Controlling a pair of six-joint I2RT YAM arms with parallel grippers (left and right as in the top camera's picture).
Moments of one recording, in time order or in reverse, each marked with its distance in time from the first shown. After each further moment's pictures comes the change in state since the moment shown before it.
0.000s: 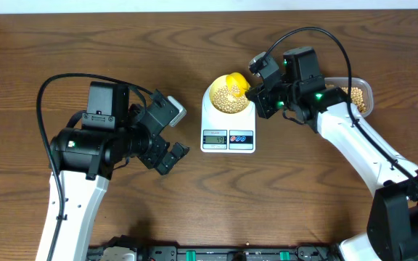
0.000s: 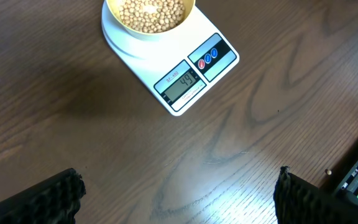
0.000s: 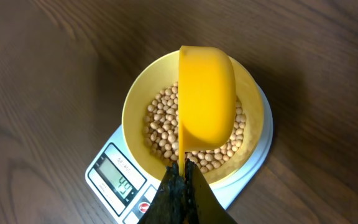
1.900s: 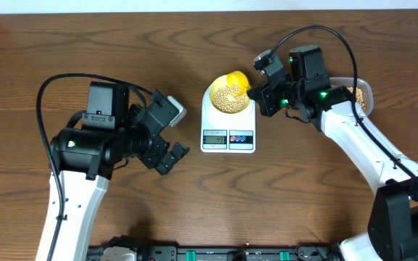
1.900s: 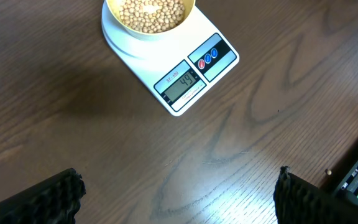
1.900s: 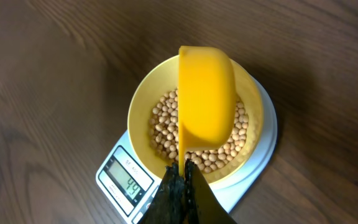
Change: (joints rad) left arm 0.000 0.000 0.000 0.000 0.000 0.000; right arm -0.028 0.000 0.000 0.003 -0.056 0.030
